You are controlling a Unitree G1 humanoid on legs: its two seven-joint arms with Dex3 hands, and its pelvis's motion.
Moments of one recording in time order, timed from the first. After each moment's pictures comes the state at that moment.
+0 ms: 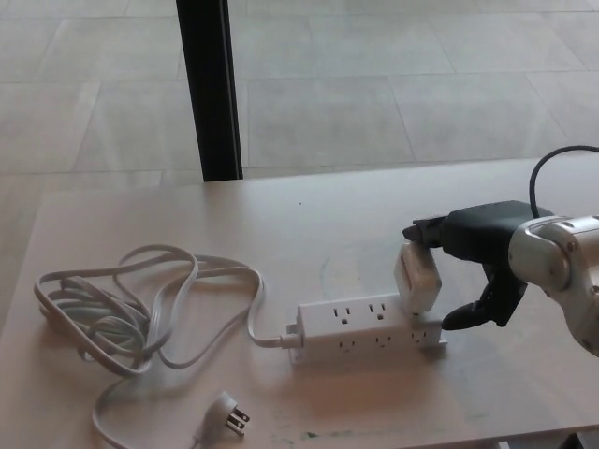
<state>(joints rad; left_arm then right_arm) 0.06 0.67 0.37 1.08 -0.07 -0.08 -0.17 -0.84 -0.63 0.70 0.33 -0.60 0.23 0.56</state>
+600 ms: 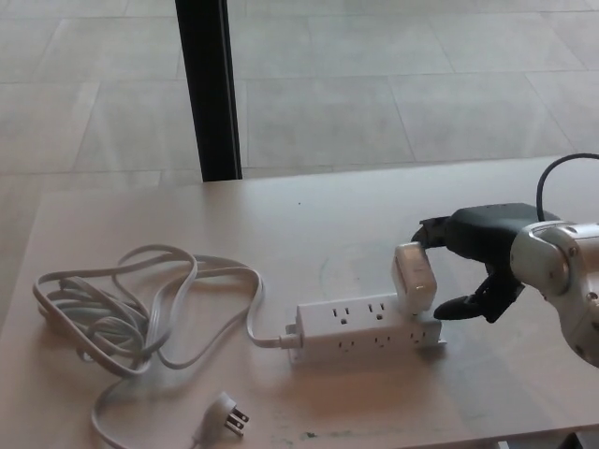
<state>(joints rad) 0.07 0.67 0.37 1.07 -0.09 -0.08 -0.17 -0.78 -0.58 0.61 0.31 -0.66 0.23 0.51</state>
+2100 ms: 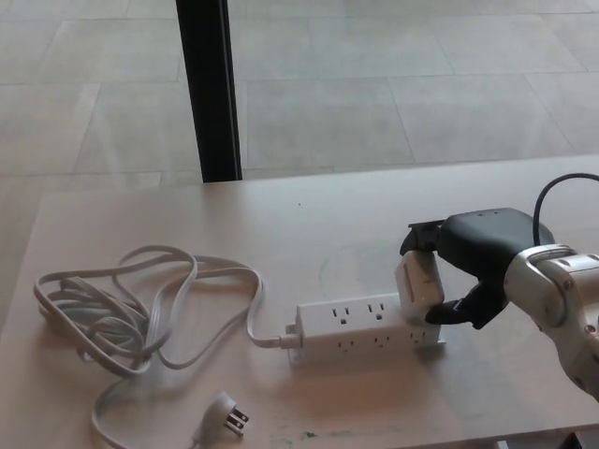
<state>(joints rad) 0.08 0.67 0.33 1.04 -0.08 -0.08 -0.16 -0.68 -0.52 0.51 0.35 -0.73 0.08 0.29</state>
